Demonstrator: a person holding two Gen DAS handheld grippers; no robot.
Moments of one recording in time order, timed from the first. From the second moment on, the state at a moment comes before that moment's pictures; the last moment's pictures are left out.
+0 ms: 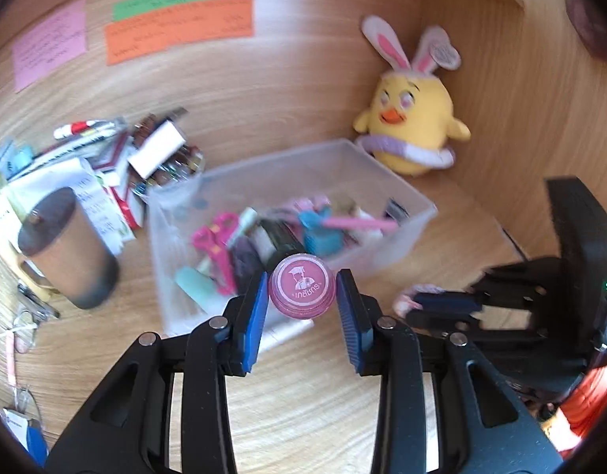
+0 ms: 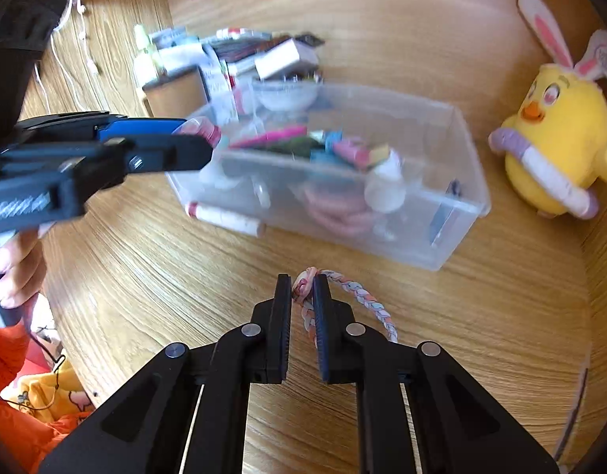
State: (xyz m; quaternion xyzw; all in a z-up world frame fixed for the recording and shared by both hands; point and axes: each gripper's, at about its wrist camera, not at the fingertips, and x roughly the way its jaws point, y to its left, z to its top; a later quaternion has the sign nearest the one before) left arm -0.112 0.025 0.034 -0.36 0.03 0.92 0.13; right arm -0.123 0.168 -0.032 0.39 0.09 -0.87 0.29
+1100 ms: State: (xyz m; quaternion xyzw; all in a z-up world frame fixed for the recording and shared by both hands) left arm -0.150 -0.030 0.022 -0.39 0.02 0.92 0.09; right arm -0.205 0.098 -0.005 0.38 0.10 -0.87 0.29
